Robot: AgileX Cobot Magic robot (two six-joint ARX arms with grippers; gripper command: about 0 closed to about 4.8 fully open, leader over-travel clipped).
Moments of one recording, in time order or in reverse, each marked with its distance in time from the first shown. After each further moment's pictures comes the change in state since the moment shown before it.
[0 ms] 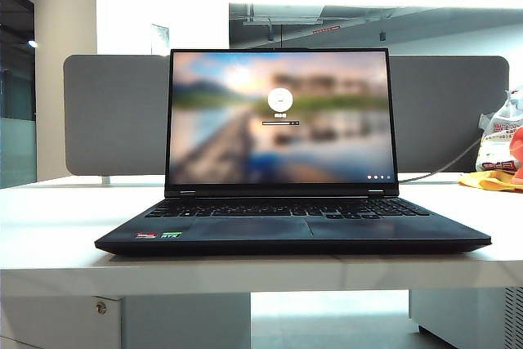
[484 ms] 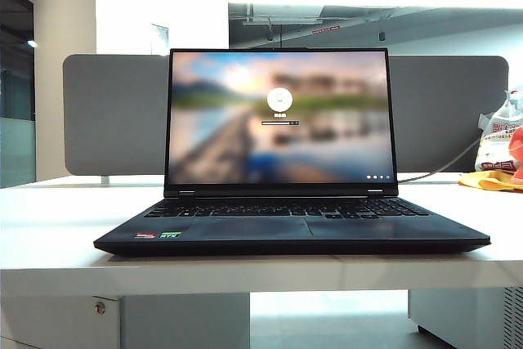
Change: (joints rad) left arm 0.300 0.003 -0.402 0.351 0.191 -0.080; right arm 0.000 0.000 0.000 0.000 0.000 0.000
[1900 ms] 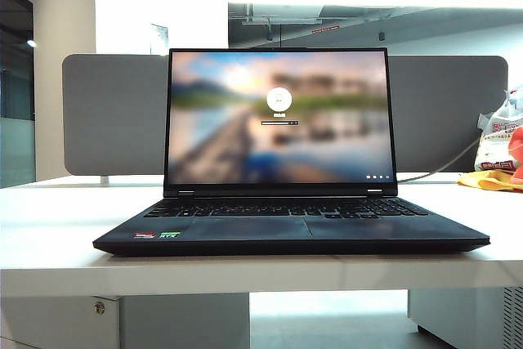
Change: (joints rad) left arm -0.082 0.000 -0.047 0.085 -0.199 0.122; right arm 0.000 0.000 0.000 0.000 0.000 0.000
